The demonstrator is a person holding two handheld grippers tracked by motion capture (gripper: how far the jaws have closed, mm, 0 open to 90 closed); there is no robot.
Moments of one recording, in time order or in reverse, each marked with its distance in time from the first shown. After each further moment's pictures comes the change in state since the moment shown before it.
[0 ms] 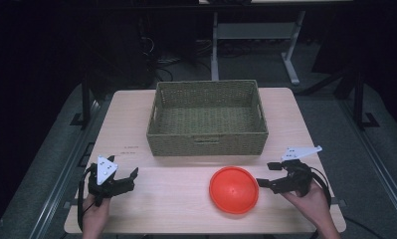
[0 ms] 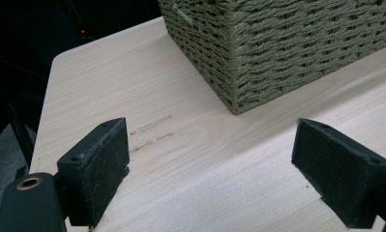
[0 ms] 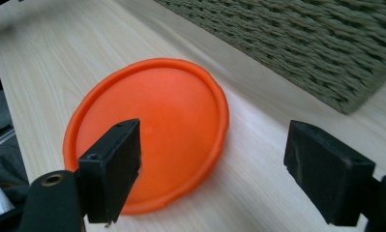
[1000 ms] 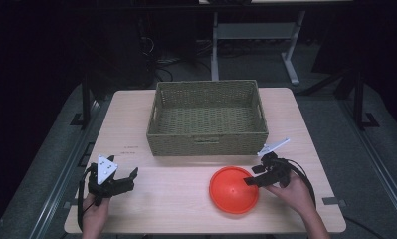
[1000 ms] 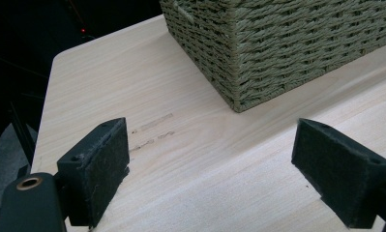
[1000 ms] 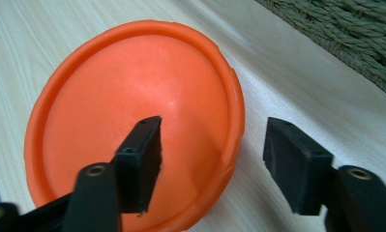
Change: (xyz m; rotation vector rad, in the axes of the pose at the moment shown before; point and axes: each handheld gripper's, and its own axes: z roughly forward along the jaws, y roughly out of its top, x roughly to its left) left arm 0.000 0.000 0.001 0.007 0.002 0.009; right arm -0.005 0.019 0.053 0.226 0.033 0.008
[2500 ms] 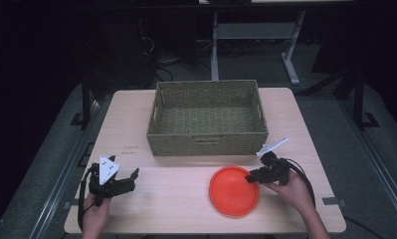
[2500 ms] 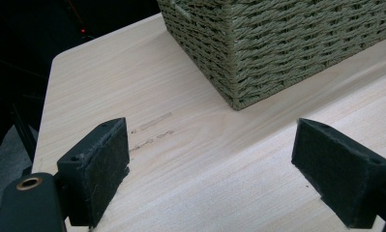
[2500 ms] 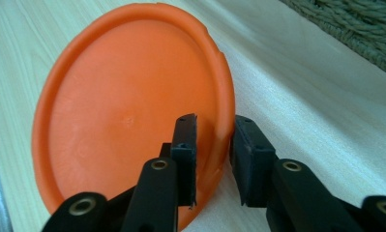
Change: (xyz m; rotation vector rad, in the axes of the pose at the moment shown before) left arm -0.002 0.000 0.001 0.010 0.002 0.022; right arm -0.007 0.000 0.005 0.025 0.037 0.010
